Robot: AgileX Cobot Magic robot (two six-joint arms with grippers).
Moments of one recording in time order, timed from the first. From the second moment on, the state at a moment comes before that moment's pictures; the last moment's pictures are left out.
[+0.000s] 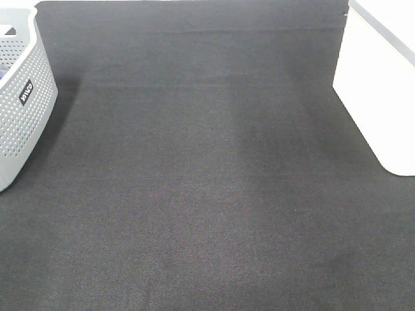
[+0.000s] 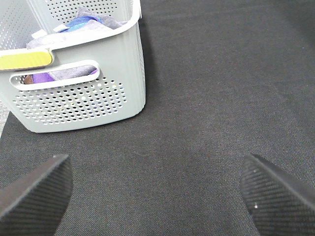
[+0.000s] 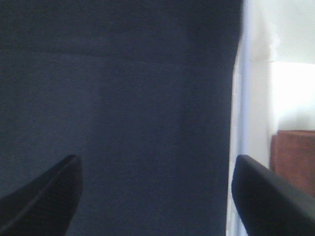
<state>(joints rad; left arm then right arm) -0.01 0.00 -0.51 -0.06 1.06 0.12 0.02 1.94 -2.14 0.23 1.22 -0.09</state>
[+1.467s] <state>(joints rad) -0.01 0.00 -0.51 -0.06 1.06 0.12 0.11 0.64 -0.62 0.05 1.22 -0.04</state>
